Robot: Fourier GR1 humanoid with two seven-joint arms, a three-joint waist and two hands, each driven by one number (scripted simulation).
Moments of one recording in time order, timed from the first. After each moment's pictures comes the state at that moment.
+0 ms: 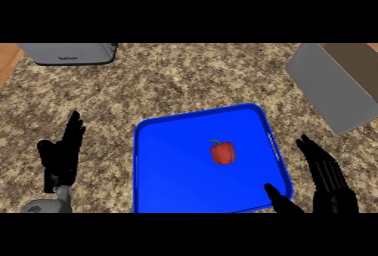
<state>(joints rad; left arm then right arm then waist) -0.04 0.26 -0.06 -1.36 0.12 0.30 0.03 0.26 -0.31 0.42 -1.95 1.03 -0.62 0.35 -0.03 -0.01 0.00</state>
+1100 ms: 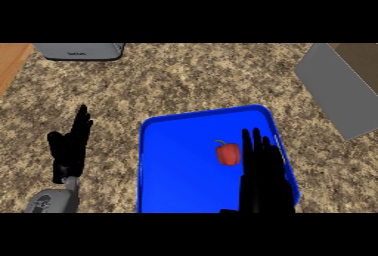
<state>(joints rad) -0.11 0.22 -0.04 -1.30 0.10 0.28 0.02 -0.04 -0.01 0.70 -2.00 1.33 0.19 1.08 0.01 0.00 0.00</state>
